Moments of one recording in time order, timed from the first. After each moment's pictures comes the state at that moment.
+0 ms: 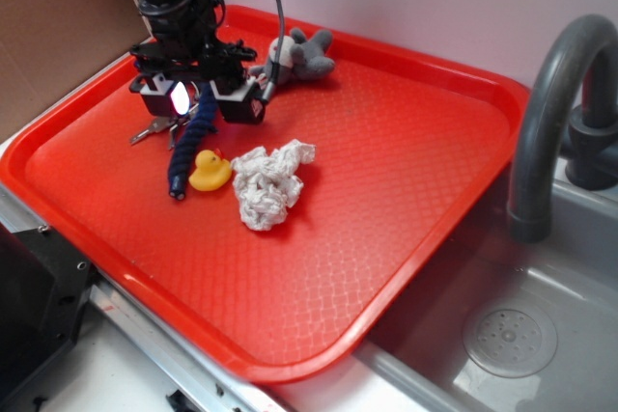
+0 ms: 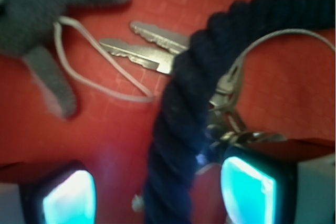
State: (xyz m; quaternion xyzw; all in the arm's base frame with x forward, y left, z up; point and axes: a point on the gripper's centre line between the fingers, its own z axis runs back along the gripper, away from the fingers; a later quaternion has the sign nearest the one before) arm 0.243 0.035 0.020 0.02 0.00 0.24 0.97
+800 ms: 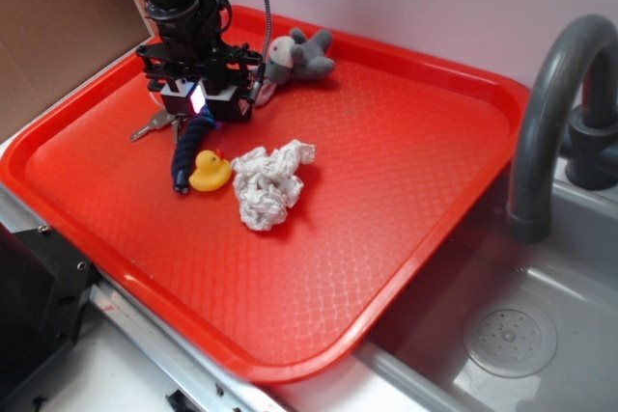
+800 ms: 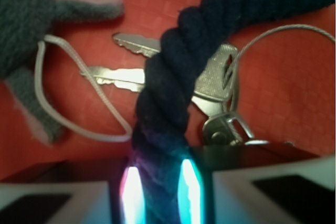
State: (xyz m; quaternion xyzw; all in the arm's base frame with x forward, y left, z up) arm 0.244 0.035 0.021 0.02 -0.01 0.25 0.97
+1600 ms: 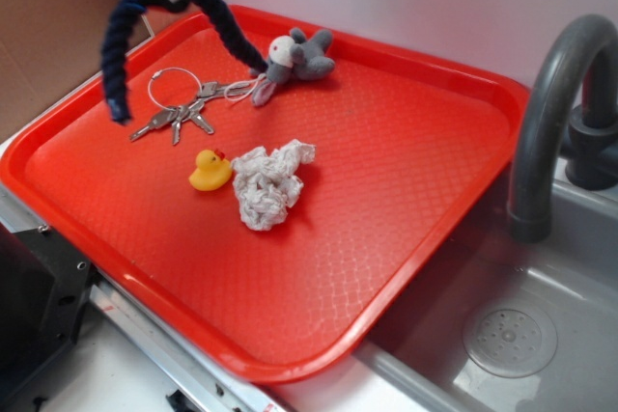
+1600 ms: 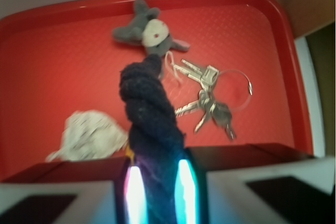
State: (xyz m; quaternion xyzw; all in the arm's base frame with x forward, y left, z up) arm 0.199 -0.029 0.200 -0.01 -0.06 0.07 1.00
